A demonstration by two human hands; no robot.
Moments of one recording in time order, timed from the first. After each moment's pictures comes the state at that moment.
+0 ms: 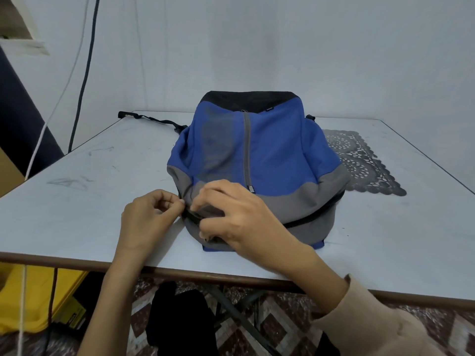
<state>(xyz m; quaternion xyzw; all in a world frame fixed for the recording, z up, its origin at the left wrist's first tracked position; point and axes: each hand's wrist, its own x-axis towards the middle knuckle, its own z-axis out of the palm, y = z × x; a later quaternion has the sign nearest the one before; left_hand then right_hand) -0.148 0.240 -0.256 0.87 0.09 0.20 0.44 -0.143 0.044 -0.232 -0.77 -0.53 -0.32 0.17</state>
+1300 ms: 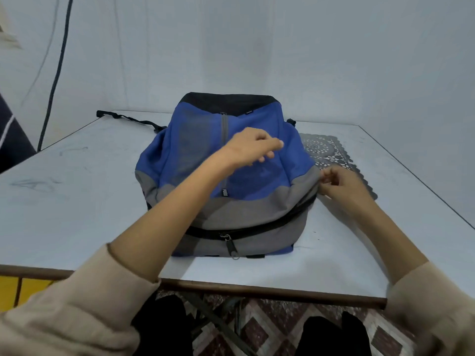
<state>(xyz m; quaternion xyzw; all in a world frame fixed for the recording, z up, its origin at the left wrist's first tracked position) -0.037 0.078 -0.168 0.87 -0.14 -0.03 0.47 -0.077 -0.135 -0.224 -0.88 0.04 -0.09 0.46</state>
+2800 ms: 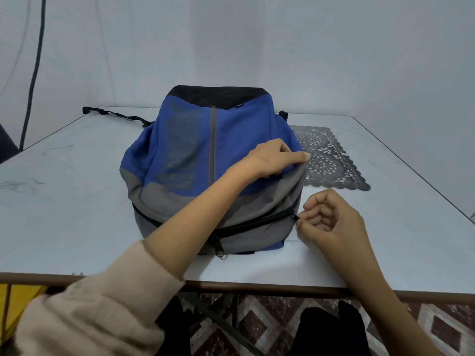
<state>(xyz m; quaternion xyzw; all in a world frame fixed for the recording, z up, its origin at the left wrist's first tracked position) -0.027 0.023 -0.196 0.90 -0.17 -0.07 0.40 -0.170 -0.102 -0.247 -0.80 -0.04 -0.15 0.58</state>
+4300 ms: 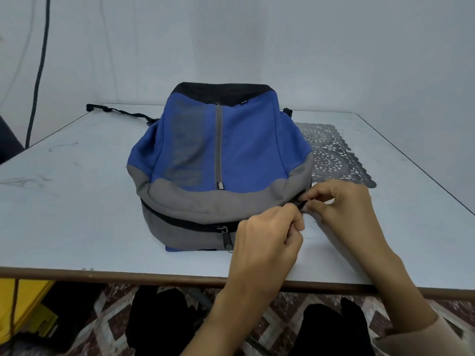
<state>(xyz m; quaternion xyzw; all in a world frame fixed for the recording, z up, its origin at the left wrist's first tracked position) -0.180 0.046 -0.257 0.85 -0.21 0.29 0.39 -0.145 -0.108 -0.231 -0.91 -0.06 -0.20 0.36</state>
